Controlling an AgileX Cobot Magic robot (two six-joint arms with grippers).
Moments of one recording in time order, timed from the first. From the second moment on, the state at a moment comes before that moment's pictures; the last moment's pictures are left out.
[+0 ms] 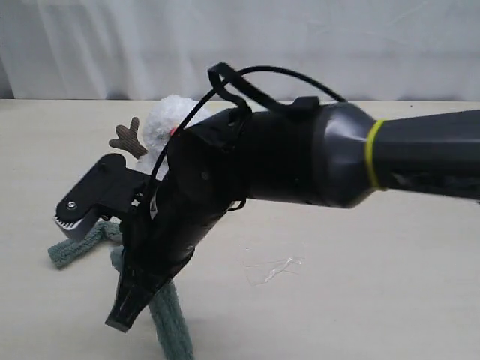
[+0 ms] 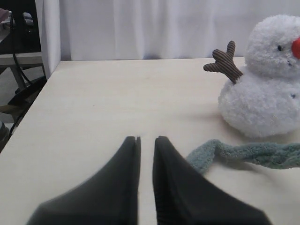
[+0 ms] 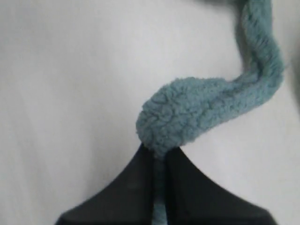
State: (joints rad) left arm -0.04 0.00 0.00 -0.04 0.34 0.06; right arm 0.95 1.89 -1.35 0.17 0.69 -0.38
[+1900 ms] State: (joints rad) left arm -0.04 0.00 0.00 -0.04 0.34 0.06; right arm 0.84 1.91 -1.71 -1.11 0.52 -0.08
